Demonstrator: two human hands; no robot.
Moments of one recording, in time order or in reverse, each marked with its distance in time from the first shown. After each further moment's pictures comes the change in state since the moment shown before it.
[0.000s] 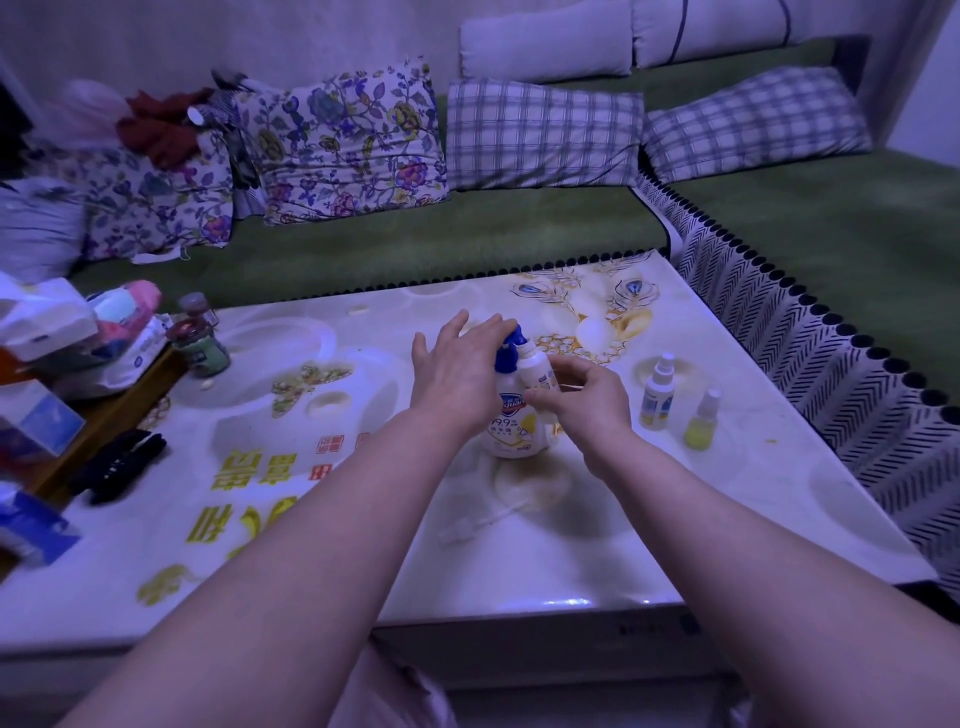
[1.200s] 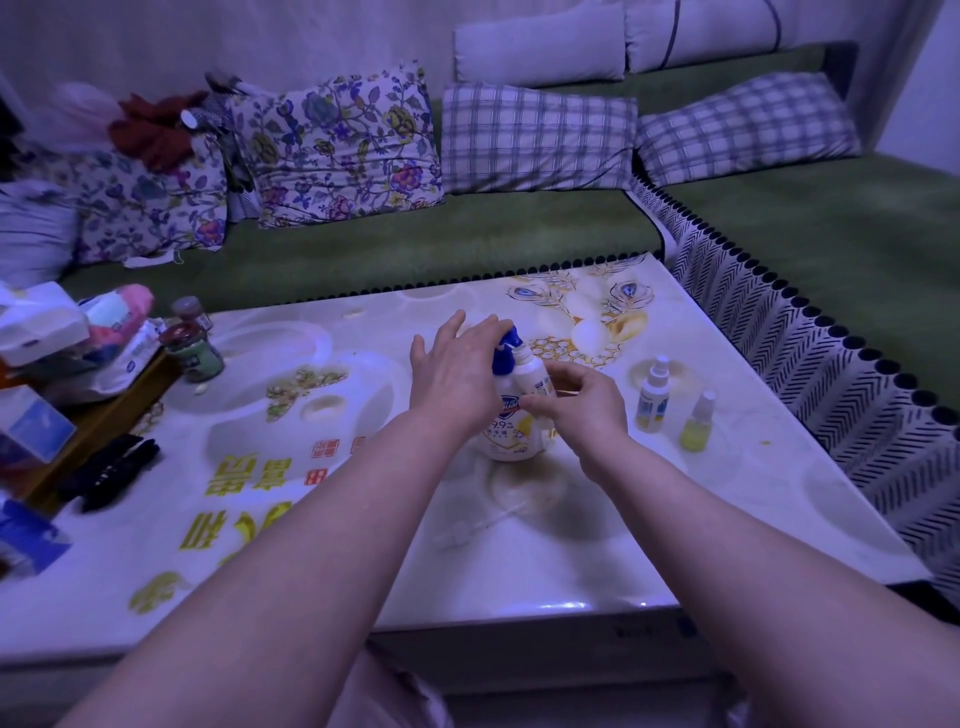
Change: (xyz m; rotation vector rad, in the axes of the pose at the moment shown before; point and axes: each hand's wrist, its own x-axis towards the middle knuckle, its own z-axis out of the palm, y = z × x) left_hand 0.002 0.003 0.000 -0.027 -0.001 -0.008; right_hand 0.003 0.006 0.001 -0.003 0.011 0.030
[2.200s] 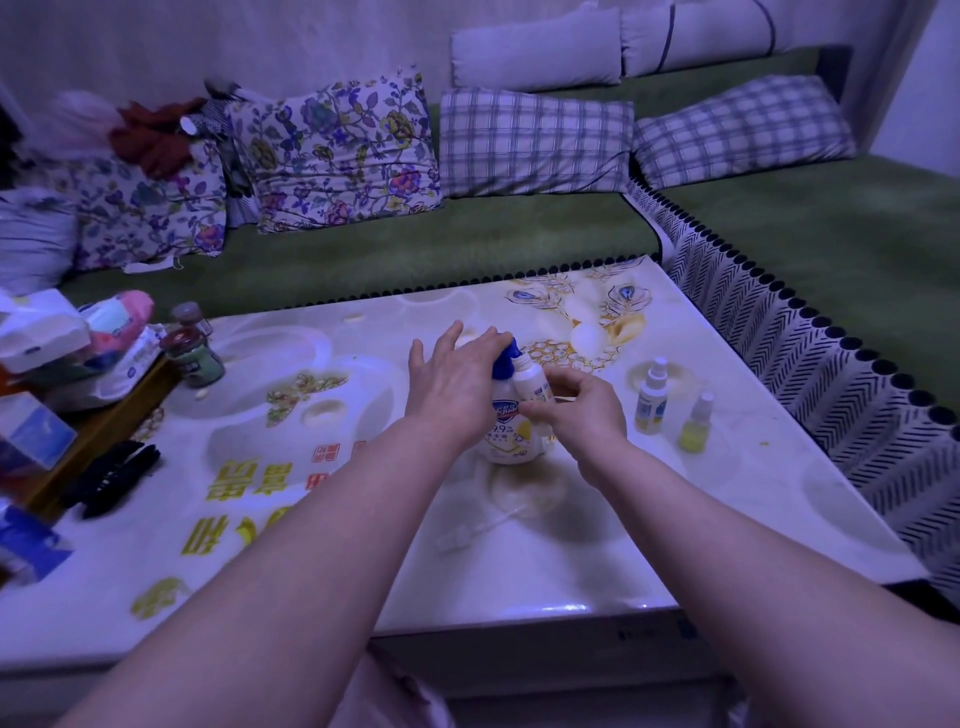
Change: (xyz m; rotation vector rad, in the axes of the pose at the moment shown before) left_hand -0.001 -0.007 0.005 0.091 -0.008 0.037; right_hand 0.000 0.003 0.003 -0.024 0.004 0.015
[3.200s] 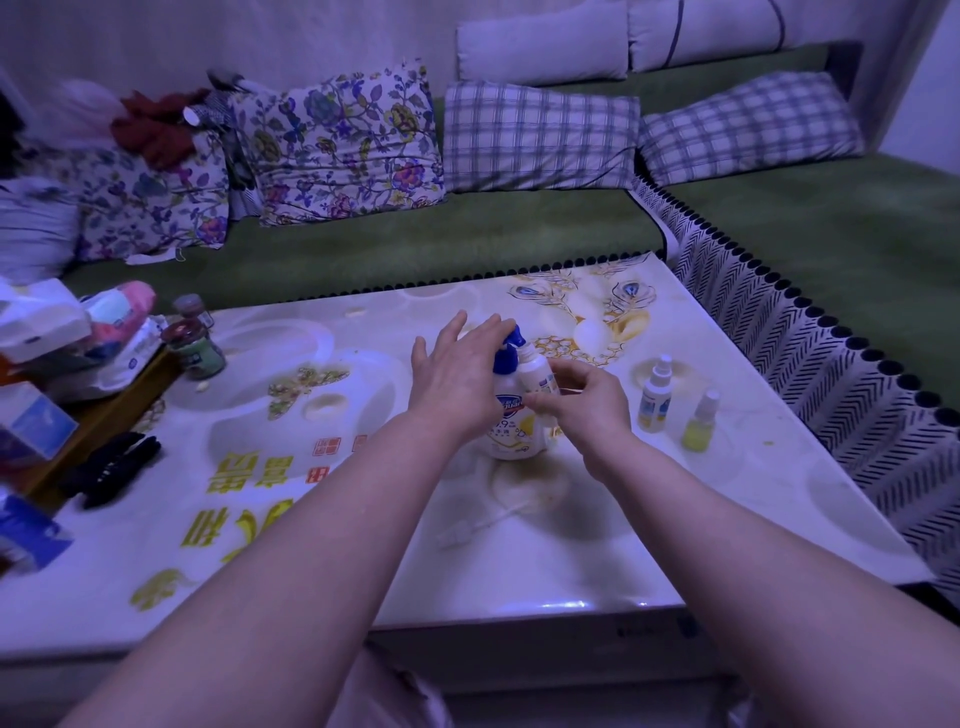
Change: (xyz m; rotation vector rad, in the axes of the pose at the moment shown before) left_hand -0.001 0.001 -0.004 -0.085 -0.015 -0.011; right_hand 0.005 0.000 -0.002 0.038 -0.008 -0.019
